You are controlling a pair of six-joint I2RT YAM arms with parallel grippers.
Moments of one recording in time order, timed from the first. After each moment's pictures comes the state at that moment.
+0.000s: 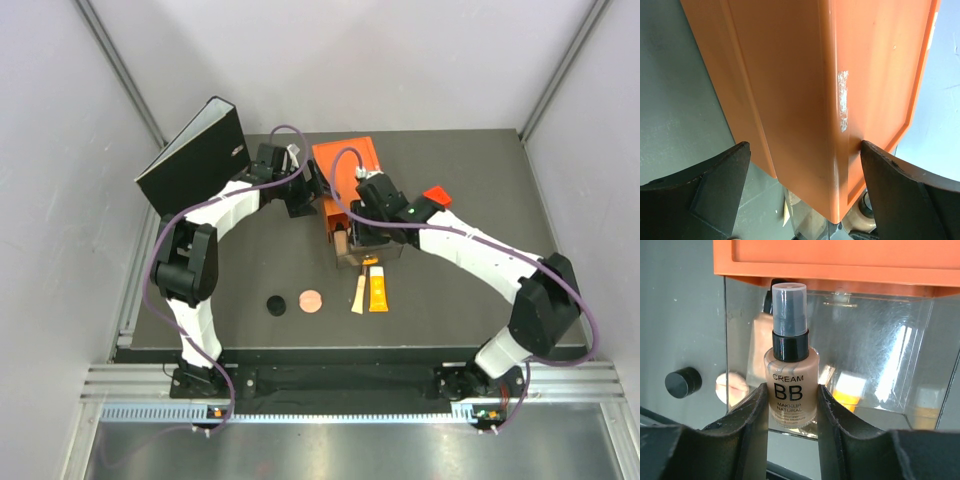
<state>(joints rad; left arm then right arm) -0.33 1.92 1.44 -0.29 0.52 -0.76 0.74 1.56 1.30 -0.62 0.12 0.50</state>
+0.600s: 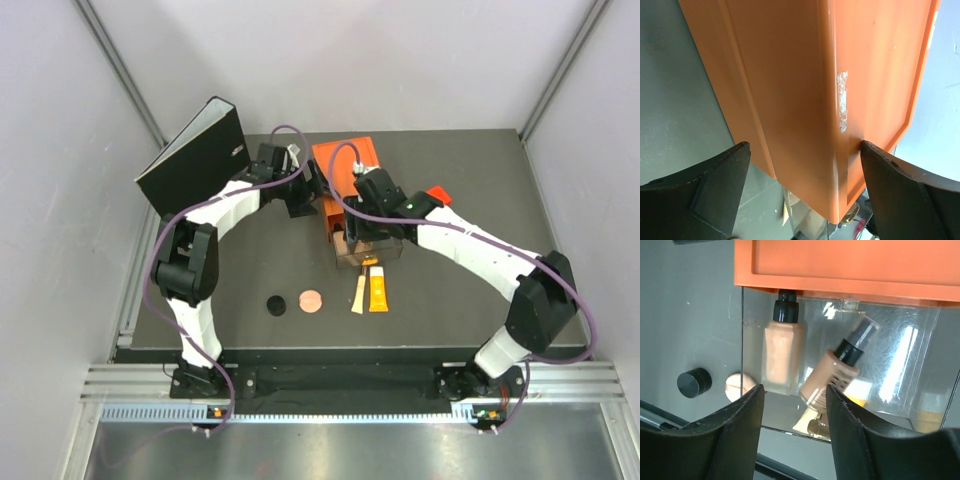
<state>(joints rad) -0.33 1.92 1.45 -0.29 0.53 -0.76 0.75 1.58 1.35 -0.64 0.09 0.50</state>
